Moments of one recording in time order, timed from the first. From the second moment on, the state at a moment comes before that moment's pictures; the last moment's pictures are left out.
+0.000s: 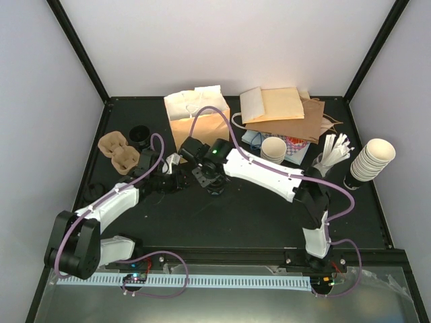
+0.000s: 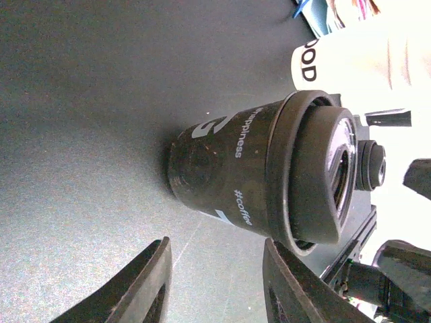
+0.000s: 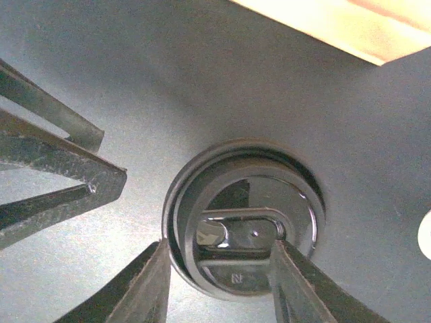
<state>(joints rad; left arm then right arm) -0.27 1.22 0.56 -0.18 0.68 -0.60 1.04 1.97 1.81 -1.13 0.24 0.36</state>
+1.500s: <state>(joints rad) -0.27 1.38 0.62 -0.03 0.78 -0.60 0.97 1.95 1.70 -1.06 0.19 0.45</state>
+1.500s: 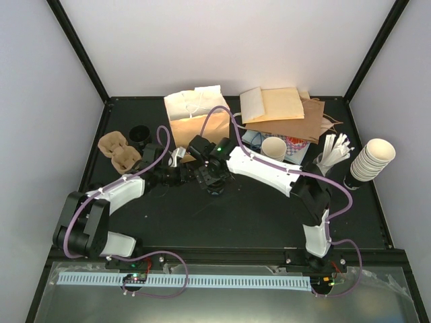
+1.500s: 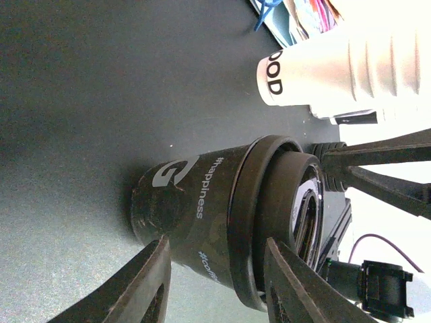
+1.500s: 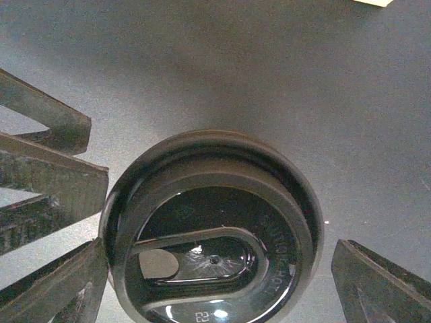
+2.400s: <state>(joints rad) -0.27 1.43 0.64 -0.03 0.79 -0.59 0.97 1.99 1.74 -1.09 0.17 0.43</state>
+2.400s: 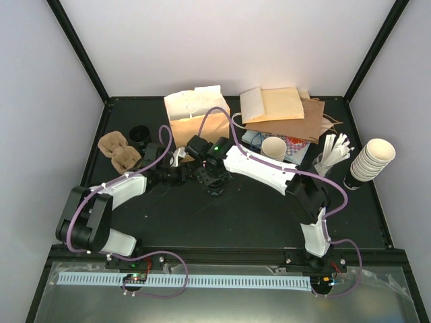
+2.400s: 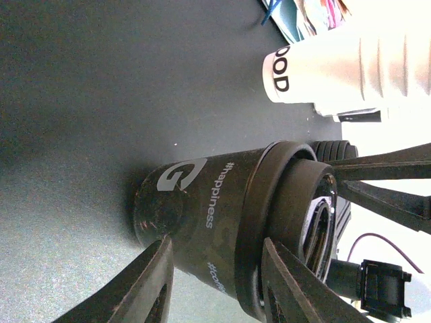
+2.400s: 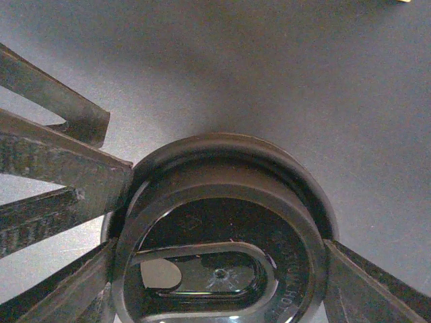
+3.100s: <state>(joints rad) -0.31 1.35 0.59 -0.04 0.87 -0.63 0.97 1.88 1.58 -1.06 0.05 0.29</state>
